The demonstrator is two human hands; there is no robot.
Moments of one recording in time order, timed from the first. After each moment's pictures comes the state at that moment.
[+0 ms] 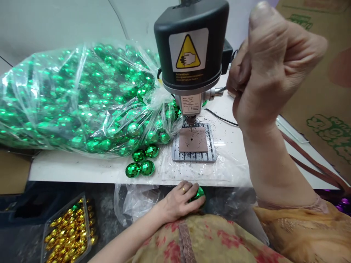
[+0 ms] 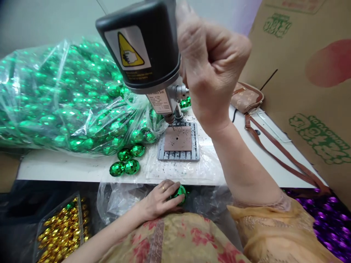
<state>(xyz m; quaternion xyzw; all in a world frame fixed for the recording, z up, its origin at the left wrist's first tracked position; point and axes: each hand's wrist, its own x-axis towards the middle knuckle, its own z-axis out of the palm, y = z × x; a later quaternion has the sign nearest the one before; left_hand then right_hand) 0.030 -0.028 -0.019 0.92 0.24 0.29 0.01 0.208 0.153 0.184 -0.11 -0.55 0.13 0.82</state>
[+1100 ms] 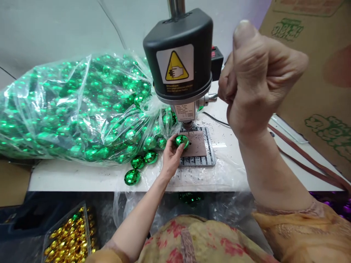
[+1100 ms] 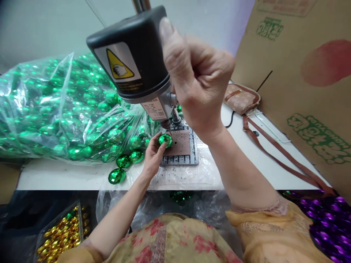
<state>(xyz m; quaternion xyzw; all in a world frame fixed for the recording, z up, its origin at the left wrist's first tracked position) 0.047 0.097 -0.011 0.50 0.49 0.57 0.42 0.207 0.144 0.188 -0.14 -0.56 0.12 0.80</state>
